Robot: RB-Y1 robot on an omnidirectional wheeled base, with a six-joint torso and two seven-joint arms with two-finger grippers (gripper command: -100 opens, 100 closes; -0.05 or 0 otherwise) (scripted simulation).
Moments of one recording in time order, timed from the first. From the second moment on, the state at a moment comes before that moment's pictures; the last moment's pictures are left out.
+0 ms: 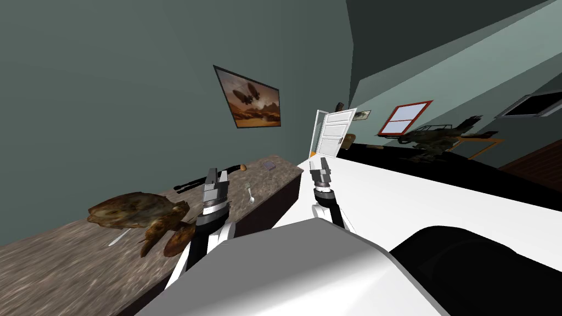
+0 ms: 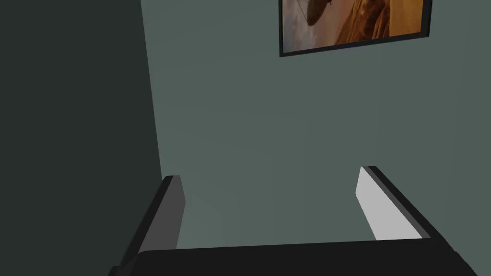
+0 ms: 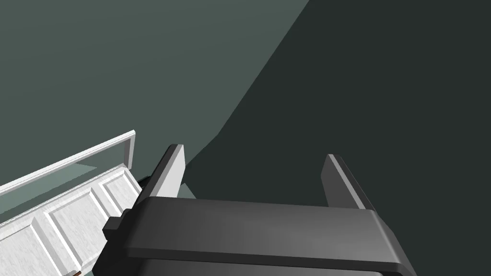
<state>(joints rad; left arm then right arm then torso) 0.46 0.03 0.03 -2.32 -0.07 -0.53 -0.14 0.48 0.04 0.04 -2.25 0.03 -0.63 -0.11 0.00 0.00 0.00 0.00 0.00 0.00</state>
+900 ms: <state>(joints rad) 0.49 0.31 0.08 -2.23 0.10 -0.41 -0.10 0.48 0.04 0.04 -2.25 0.03 -0.63 -0.11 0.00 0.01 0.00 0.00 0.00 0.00</state>
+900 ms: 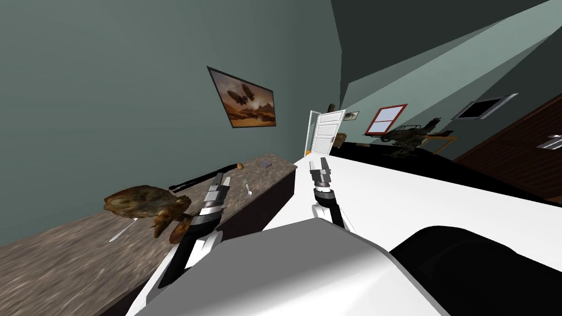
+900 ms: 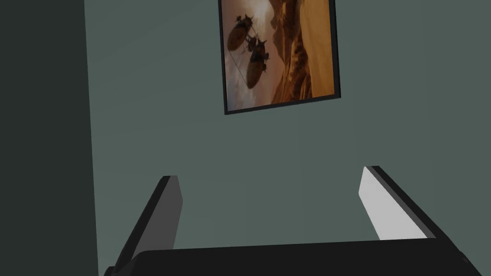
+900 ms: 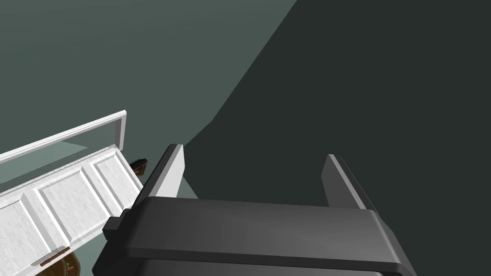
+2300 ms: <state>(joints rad) 0.56 0.66 0.13 -2.13 0.37 -0.17 -0.08 0.48 0.04 0.04 -2.25 0.03 -0.63 -0.11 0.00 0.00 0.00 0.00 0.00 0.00</state>
